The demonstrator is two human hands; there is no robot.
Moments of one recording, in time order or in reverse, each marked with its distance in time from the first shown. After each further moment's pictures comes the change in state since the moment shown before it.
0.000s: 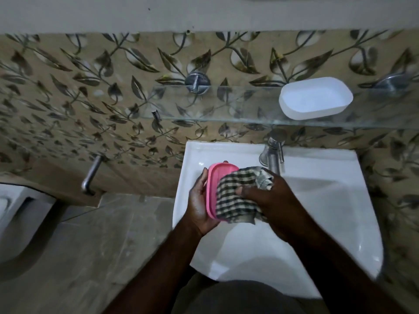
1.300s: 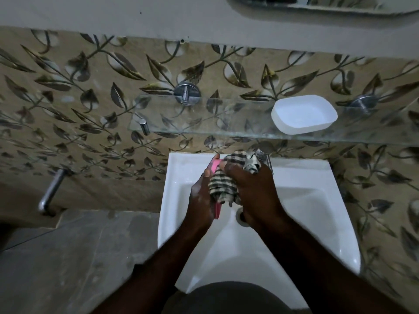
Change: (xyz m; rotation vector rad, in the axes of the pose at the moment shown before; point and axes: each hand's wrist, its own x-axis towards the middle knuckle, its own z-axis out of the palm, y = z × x) left_hand 0.020 0.016 0.021 0.537 0.175 0.364; right_hand 0.044 -0.011 0.047 0.060 0.244 -0.235
